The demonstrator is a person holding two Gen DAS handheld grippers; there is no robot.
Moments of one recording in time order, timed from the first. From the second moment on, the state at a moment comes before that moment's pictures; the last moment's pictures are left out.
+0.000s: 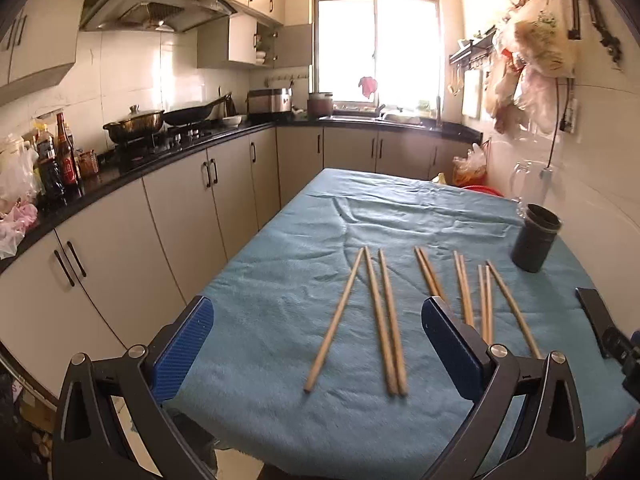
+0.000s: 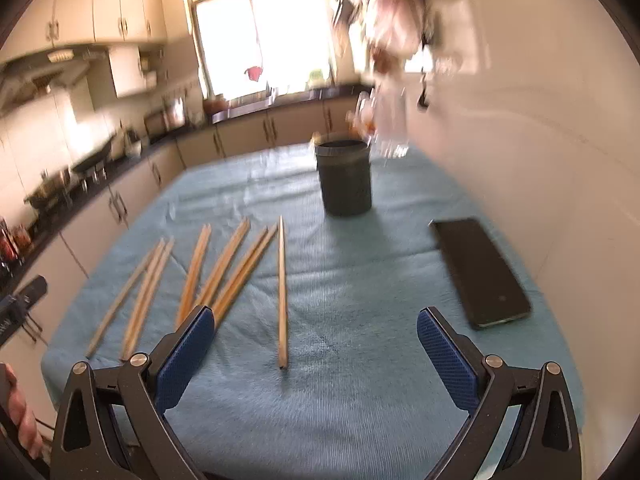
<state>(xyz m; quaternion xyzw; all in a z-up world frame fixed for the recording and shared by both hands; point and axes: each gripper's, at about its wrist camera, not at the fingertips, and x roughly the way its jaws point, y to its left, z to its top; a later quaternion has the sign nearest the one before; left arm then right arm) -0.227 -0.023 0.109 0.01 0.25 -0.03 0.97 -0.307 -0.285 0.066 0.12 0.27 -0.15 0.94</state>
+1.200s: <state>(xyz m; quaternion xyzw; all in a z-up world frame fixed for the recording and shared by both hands) -0.225 -0.041 0.086 0.03 0.28 -0.05 0.96 -0.320 -0.260 0.075 0.08 0.21 -0.10 0.97</state>
